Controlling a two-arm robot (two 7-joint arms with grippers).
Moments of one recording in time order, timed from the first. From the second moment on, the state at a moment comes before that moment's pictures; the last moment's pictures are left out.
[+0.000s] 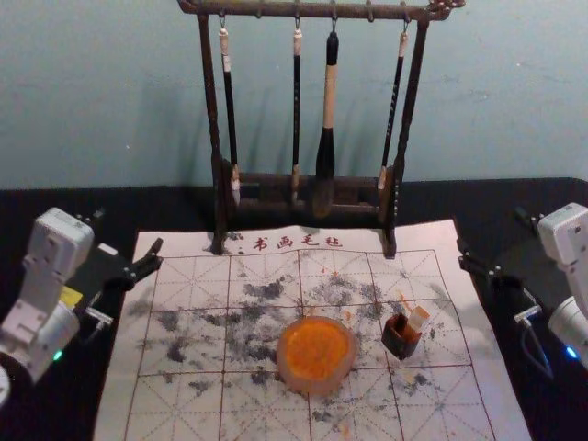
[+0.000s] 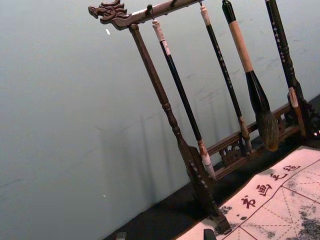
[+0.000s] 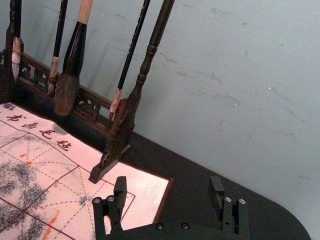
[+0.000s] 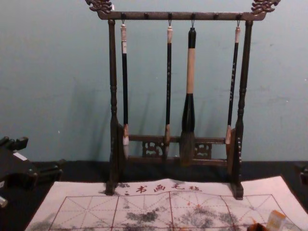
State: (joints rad) left arm -0.20 0.60 0.45 -1.41 -0.25 -0.12 0.03; right arm 0.20 0.60 -0.45 -1.41 0.25 -0.12 -0.03
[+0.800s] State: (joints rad) left arm -0.20 0.60 0.45 -1.41 -0.25 -0.12 0.03; right arm 0.20 0.60 -0.45 -1.41 0.25 -0.12 -0.03
